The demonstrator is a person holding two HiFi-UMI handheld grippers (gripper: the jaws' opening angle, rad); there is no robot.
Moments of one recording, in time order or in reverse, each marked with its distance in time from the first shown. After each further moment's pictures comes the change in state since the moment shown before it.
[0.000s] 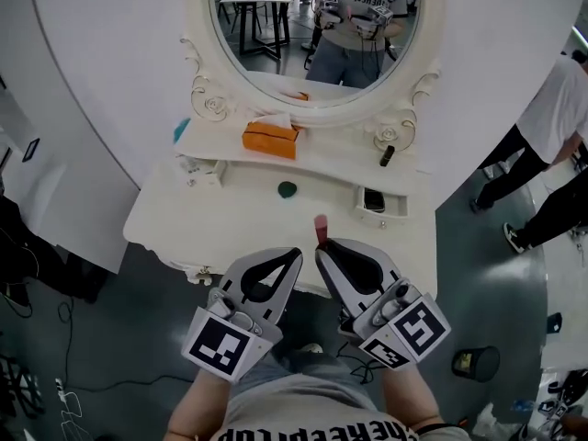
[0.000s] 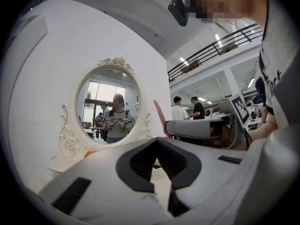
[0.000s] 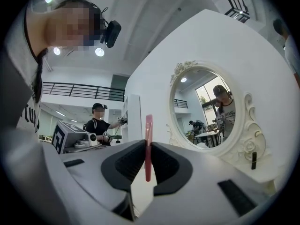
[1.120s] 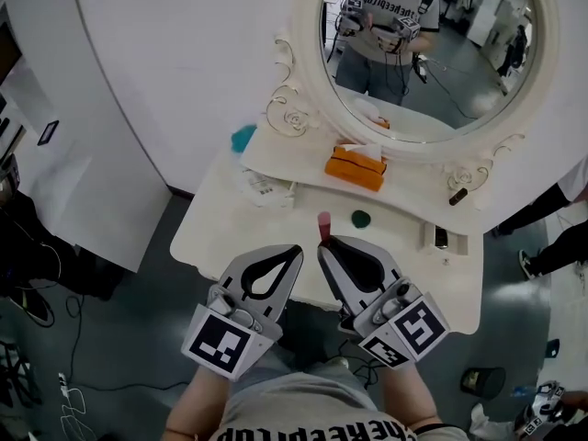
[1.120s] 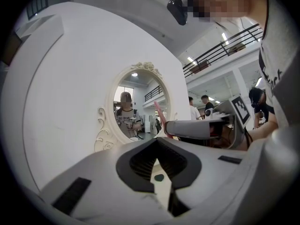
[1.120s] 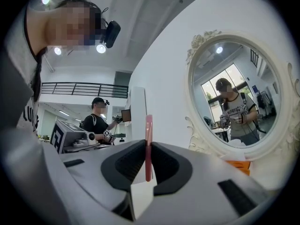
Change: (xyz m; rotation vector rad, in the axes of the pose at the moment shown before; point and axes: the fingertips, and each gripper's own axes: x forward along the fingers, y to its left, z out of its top) left arm -0.088 0.203 -0.009 -0.019 -0.003 0.087; right arm 0.209 0.065 -0.032 0.002 0.025 0.065
